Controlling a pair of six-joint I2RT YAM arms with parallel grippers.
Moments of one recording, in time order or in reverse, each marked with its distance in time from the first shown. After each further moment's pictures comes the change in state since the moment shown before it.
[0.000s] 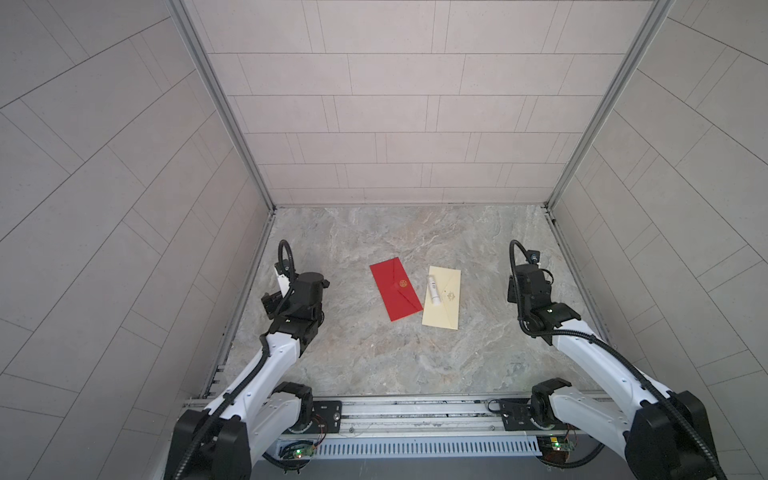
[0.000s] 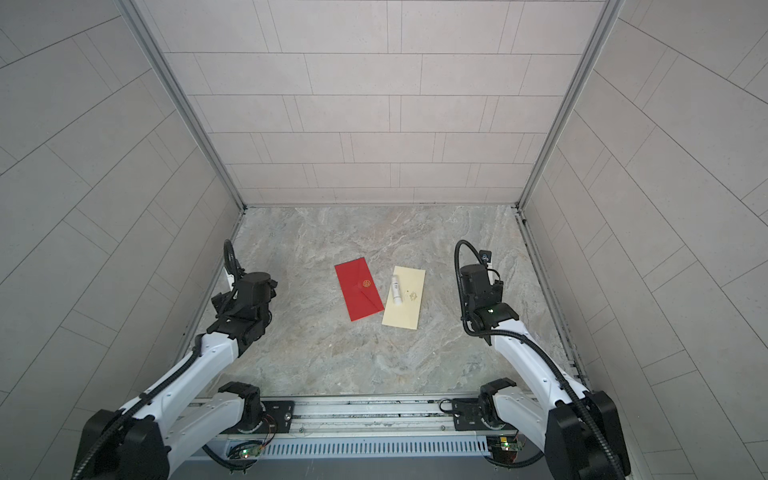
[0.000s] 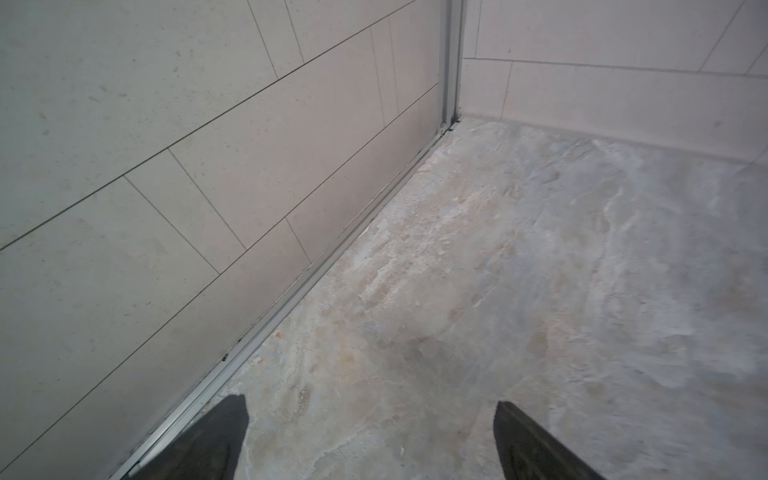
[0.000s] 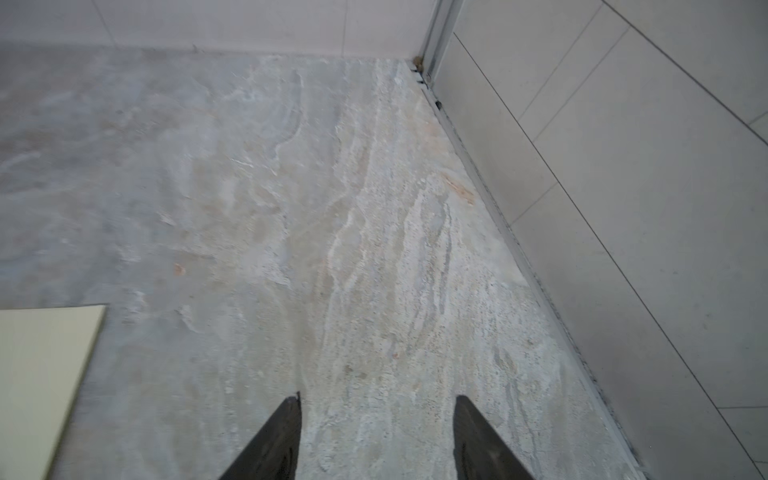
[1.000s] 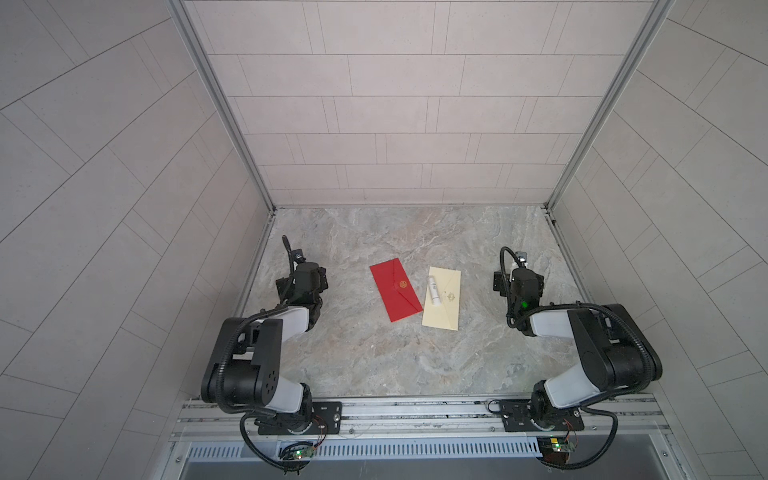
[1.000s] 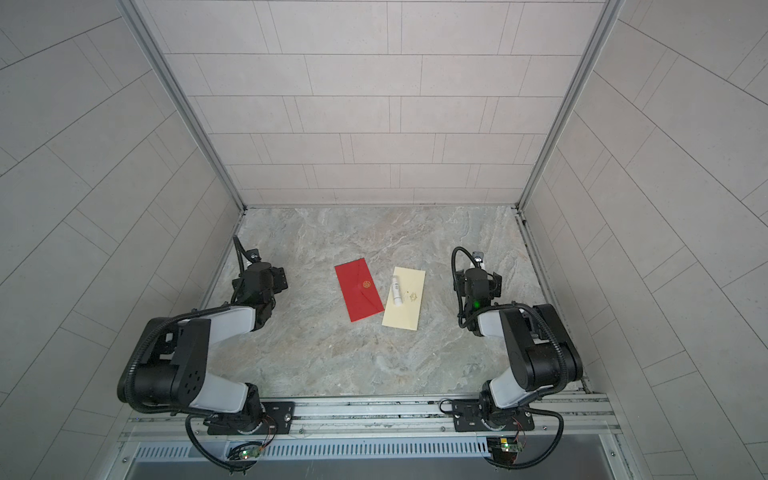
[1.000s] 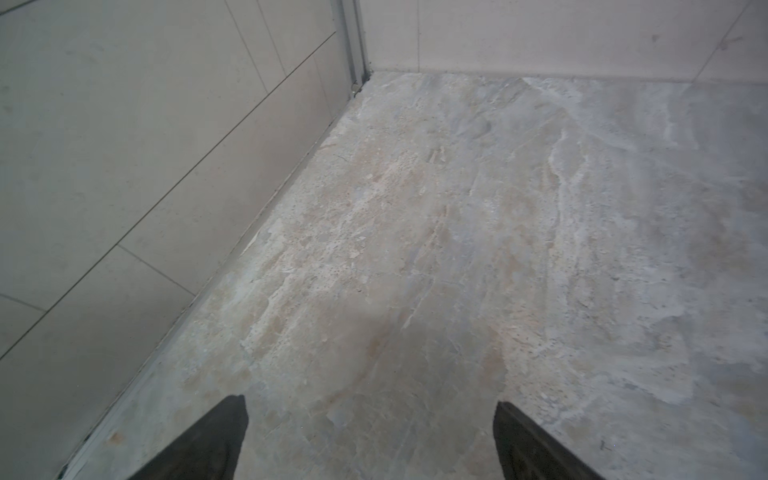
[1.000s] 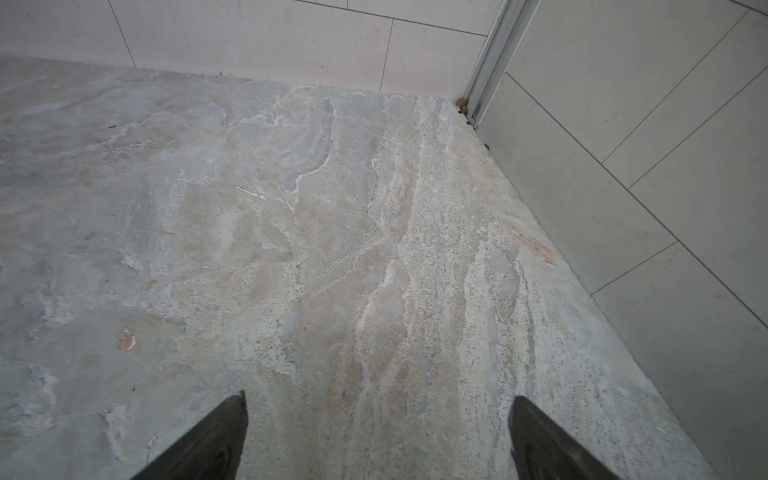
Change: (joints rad) left arm 0.164 0.470 0.071 0.491 0.414 0.183; right arm -0.138 0.491 -0.112 0.875 -0.207 -0.210
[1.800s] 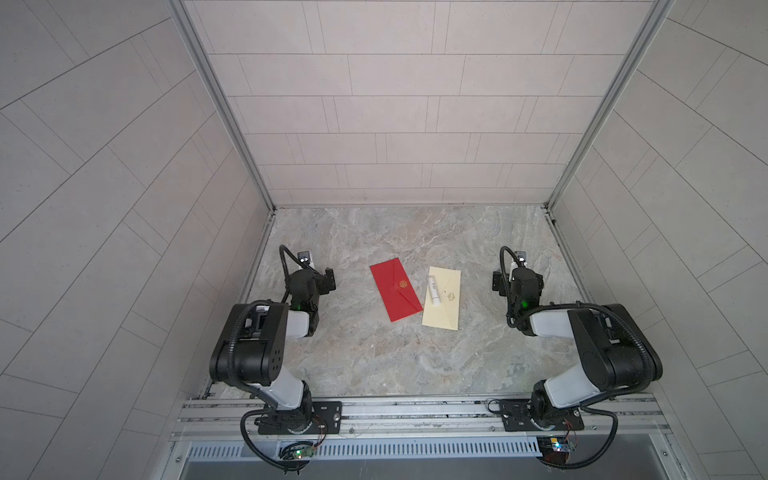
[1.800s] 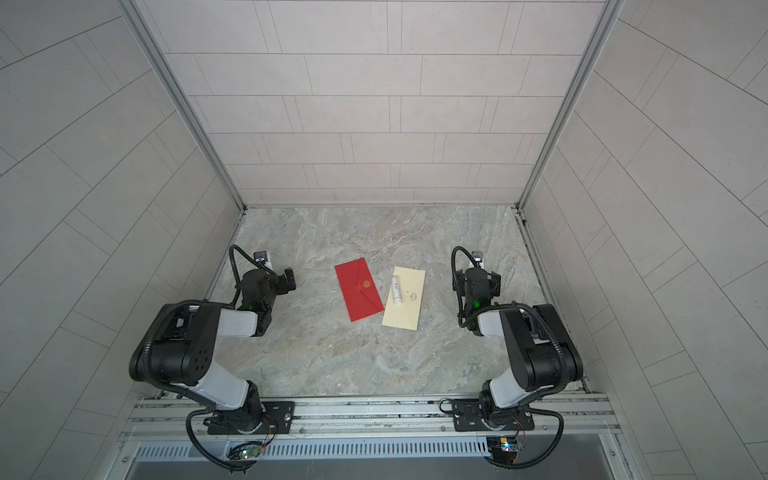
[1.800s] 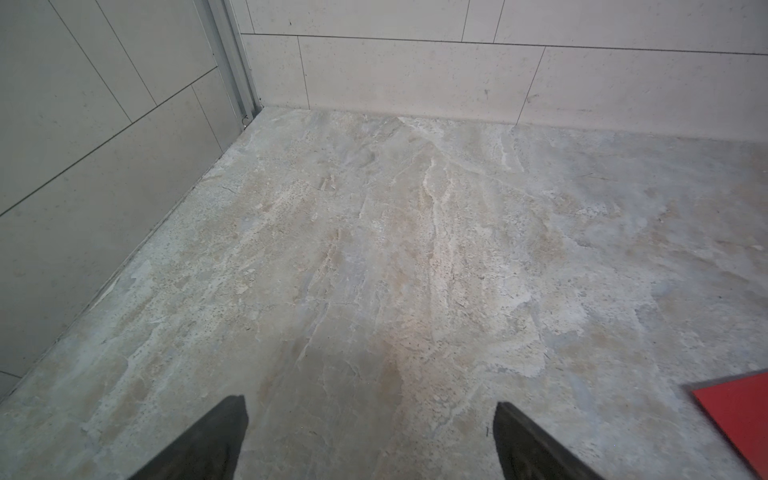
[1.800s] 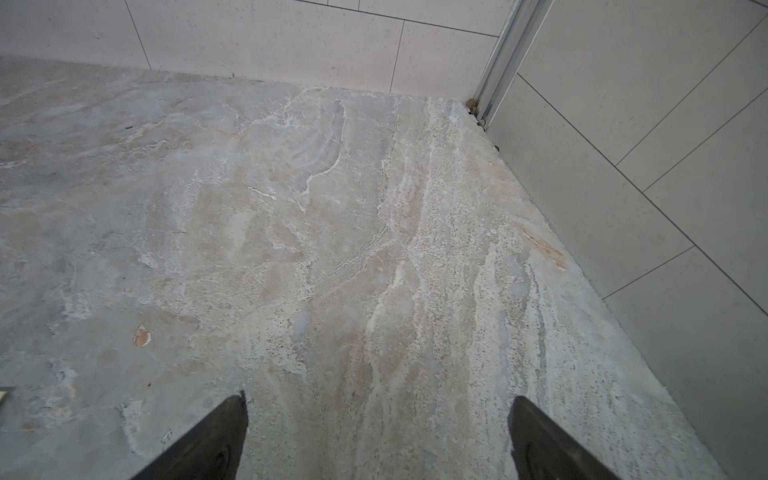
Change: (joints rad) left arm 0.018 0.117 -0.095 0.358 0.276 0.050; right arm 0.000 -0.001 0.000 -0.003 -0.019 -0.001
